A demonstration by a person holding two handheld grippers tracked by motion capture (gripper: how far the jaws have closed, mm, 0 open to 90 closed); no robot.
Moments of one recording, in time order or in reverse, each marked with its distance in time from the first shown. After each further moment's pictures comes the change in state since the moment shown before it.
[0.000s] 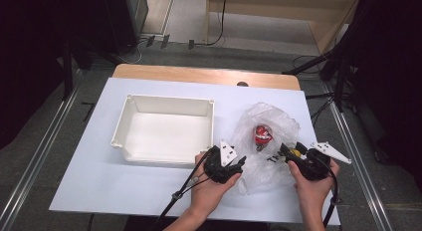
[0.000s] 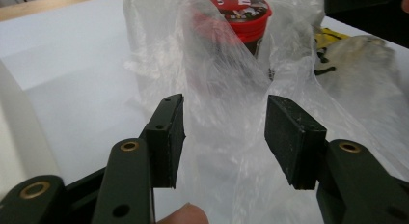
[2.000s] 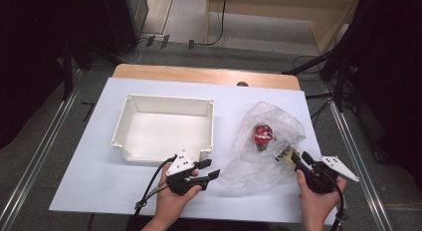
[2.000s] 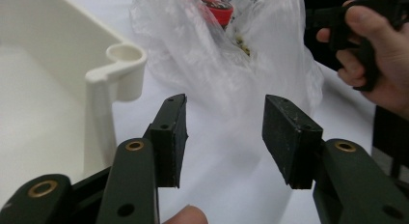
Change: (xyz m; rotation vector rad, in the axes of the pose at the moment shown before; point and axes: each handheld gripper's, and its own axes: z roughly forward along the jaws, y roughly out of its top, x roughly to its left) left arm 0.054 -0.054 -0.070 -0.125 -0.274 -0.091; right arm -0.010 -0.026 -0.023 -0.063 -0.092 0.015
